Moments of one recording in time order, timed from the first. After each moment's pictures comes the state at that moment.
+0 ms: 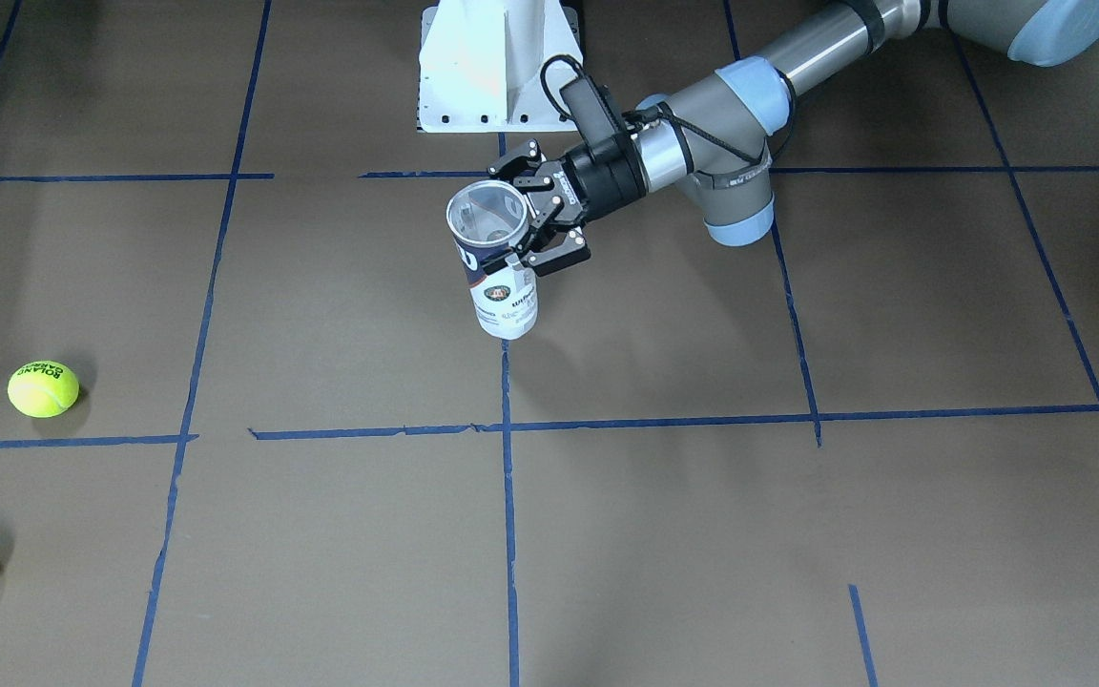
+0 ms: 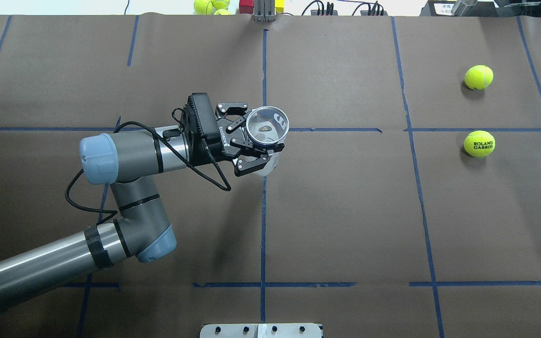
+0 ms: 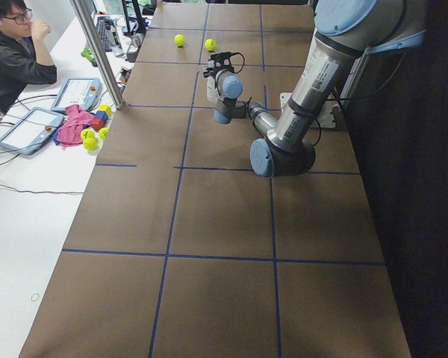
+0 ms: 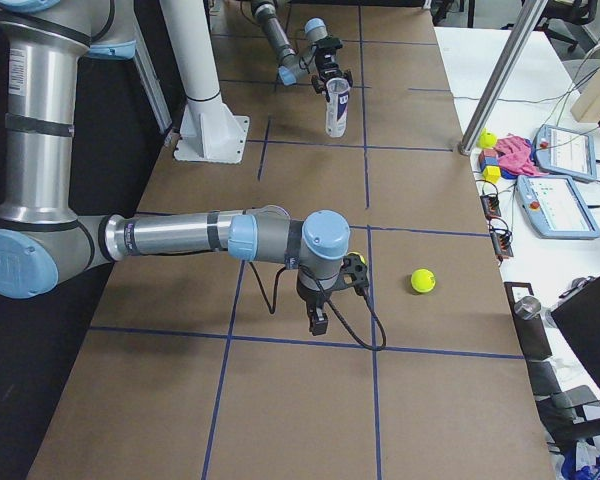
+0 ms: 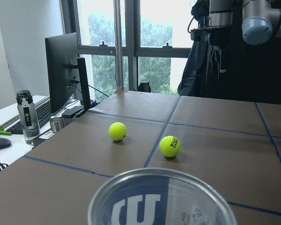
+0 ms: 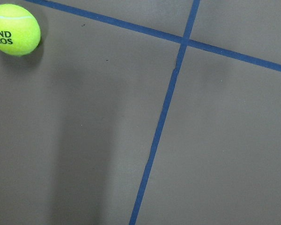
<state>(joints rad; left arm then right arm) -0.53 -2.21 -1.34 -3.21 -1.70 -0.31 1.55 -1.71 1.83 -1.76 2.33 -0.30</state>
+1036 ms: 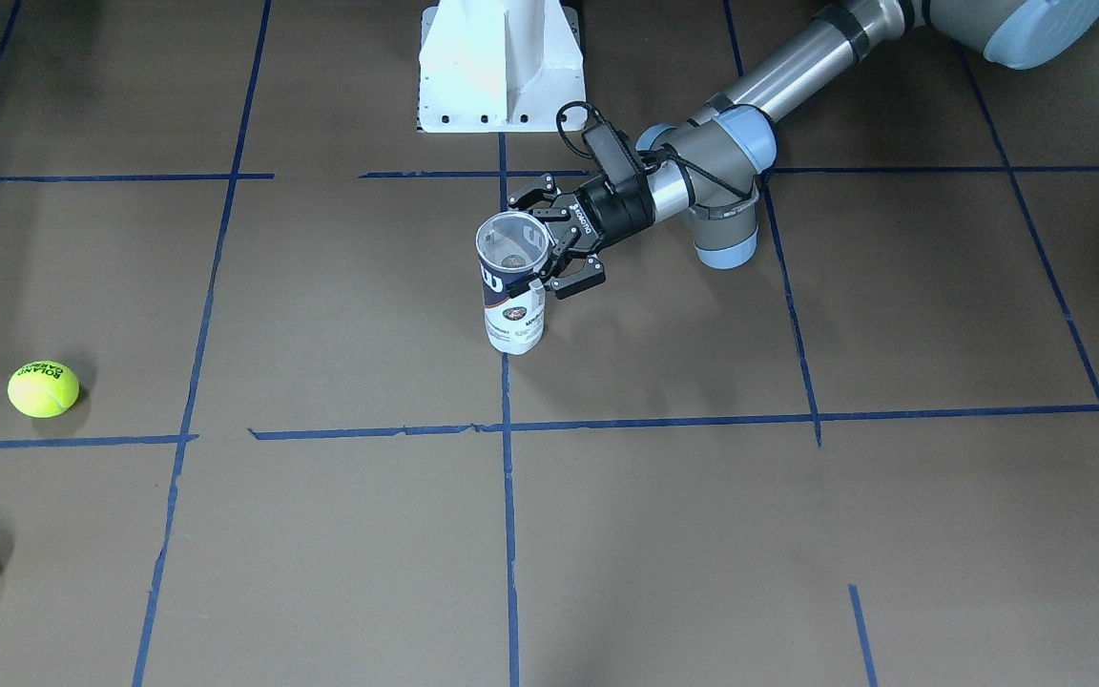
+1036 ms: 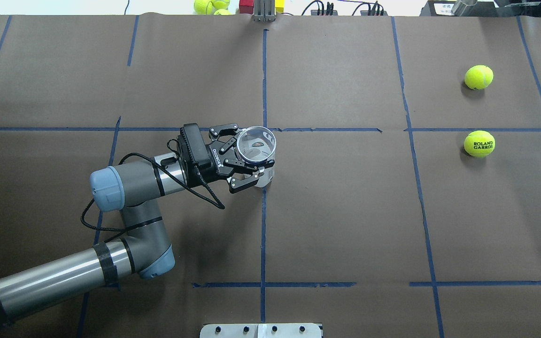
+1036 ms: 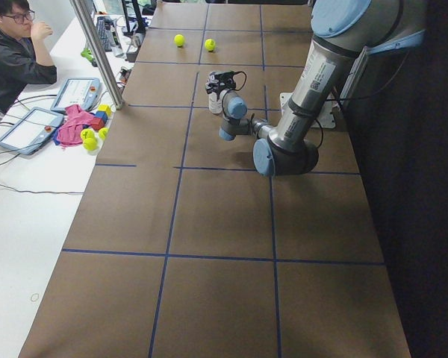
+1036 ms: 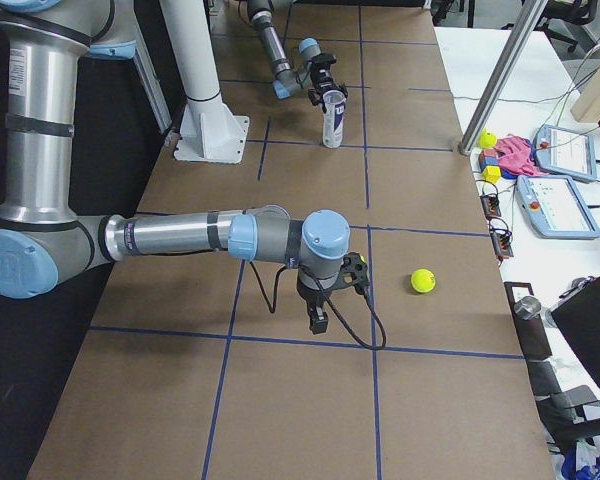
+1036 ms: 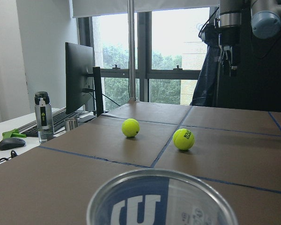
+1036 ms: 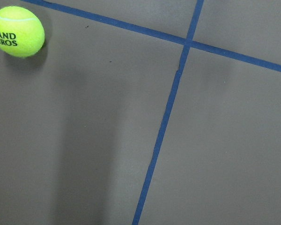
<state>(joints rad) -0.46 -2.21 -1.18 -3.42 -1.58 -0.31 1.55 -1.71 1.83 -1.76 2.34 -0.30</state>
